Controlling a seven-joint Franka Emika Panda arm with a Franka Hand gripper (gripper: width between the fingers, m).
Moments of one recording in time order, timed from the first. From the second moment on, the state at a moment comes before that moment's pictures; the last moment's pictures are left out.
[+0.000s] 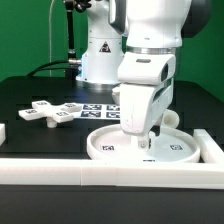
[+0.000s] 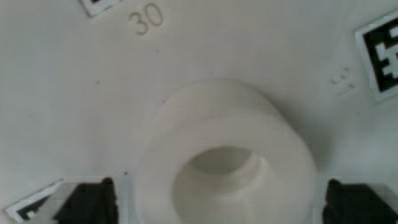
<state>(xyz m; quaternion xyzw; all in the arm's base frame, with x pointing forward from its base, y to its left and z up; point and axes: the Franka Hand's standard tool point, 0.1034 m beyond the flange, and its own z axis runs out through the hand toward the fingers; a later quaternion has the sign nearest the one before) 0.561 0.048 0.017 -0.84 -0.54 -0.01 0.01</state>
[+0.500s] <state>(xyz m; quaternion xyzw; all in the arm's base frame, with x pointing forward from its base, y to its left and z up) 0.531 0.052 0.051 -0.89 -0.45 -0.01 0.00</state>
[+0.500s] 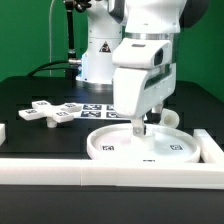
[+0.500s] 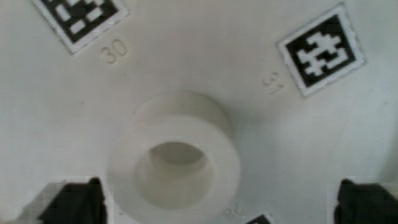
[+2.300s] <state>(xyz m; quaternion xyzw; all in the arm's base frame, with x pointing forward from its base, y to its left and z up) 0.470 0.100 0.055 -0.98 -0.19 0.05 -0.02</state>
